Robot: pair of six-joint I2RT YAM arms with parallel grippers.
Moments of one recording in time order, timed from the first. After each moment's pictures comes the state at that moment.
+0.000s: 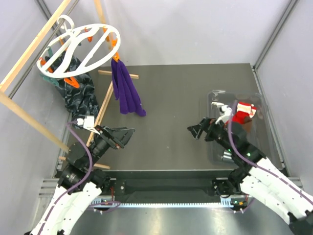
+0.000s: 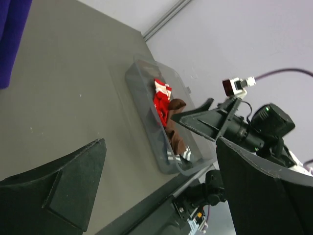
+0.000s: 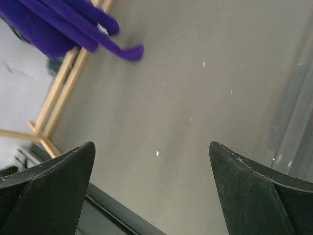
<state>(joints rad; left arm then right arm) -0.51 0.21 0.54 -0.24 0.13 -0.85 0.62 0.58 0.50 -0.19 0.03 0.64</state>
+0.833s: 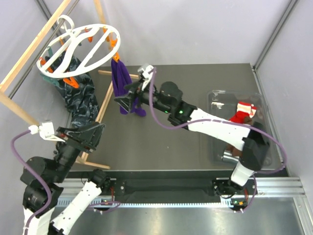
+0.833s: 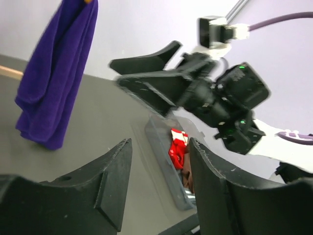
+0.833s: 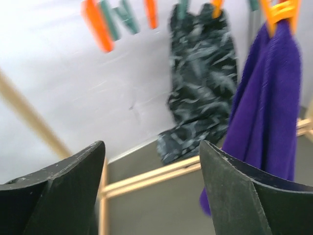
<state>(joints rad) -0.51 0.25 1.03 -0.58 -0.05 -0.65 1.00 1.63 1.42 0.38 -0.18 0.26</state>
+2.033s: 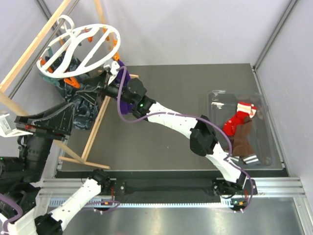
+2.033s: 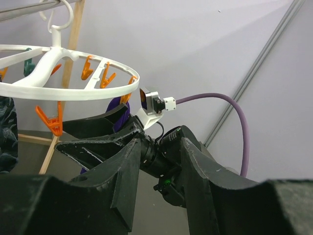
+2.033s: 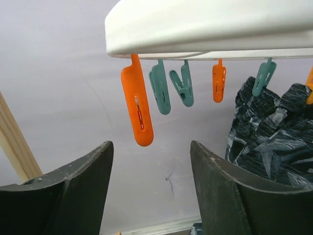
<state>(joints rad) -0.51 0.53 1.54 -0.64 -0.23 -0.34 1.06 2.34 2.25 0.59 -0.34 0.34</state>
